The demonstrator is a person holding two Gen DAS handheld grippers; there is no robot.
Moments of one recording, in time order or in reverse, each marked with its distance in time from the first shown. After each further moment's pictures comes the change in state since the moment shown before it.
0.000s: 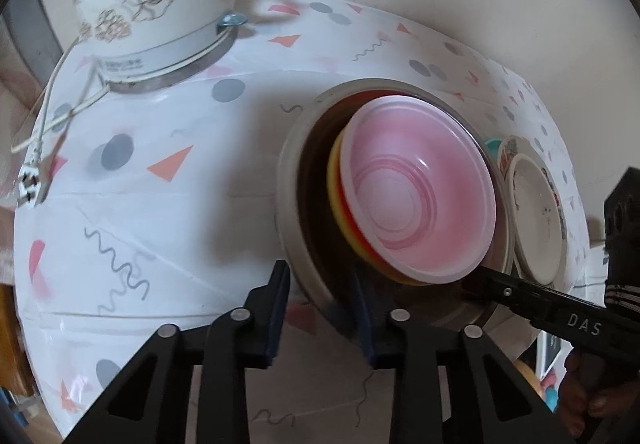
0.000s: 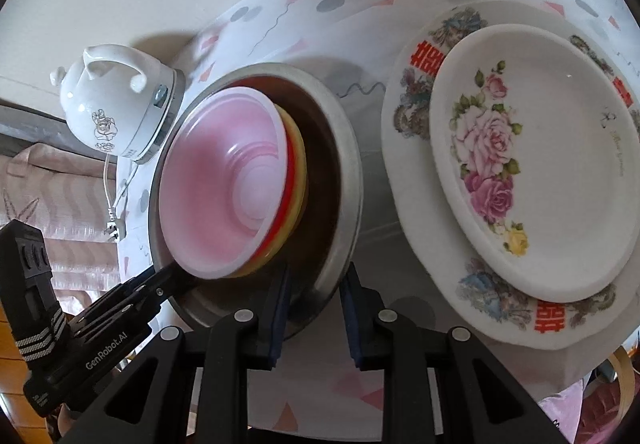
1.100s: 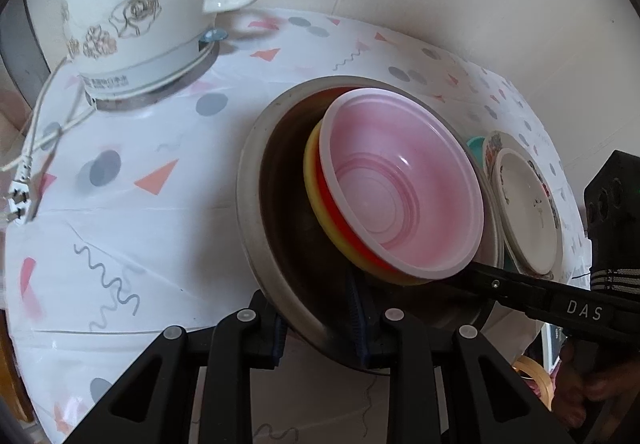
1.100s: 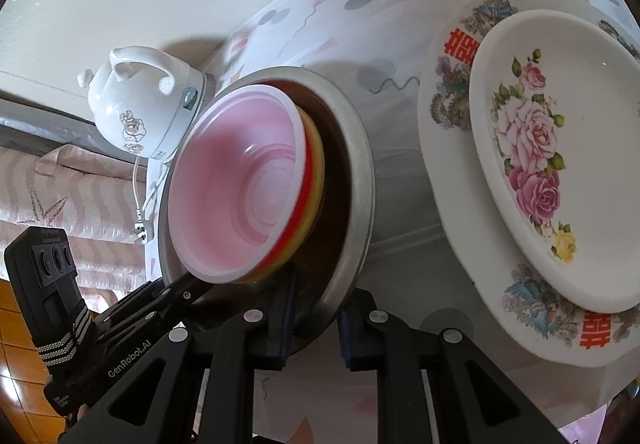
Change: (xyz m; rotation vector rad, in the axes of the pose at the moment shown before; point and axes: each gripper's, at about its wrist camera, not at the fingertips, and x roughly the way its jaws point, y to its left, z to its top) left arm -0.001 0.000 -0.011 0.057 -0.086 -0.043; right arm 0.004 -0.007 -0.008 -0.019 -0.054 0.142
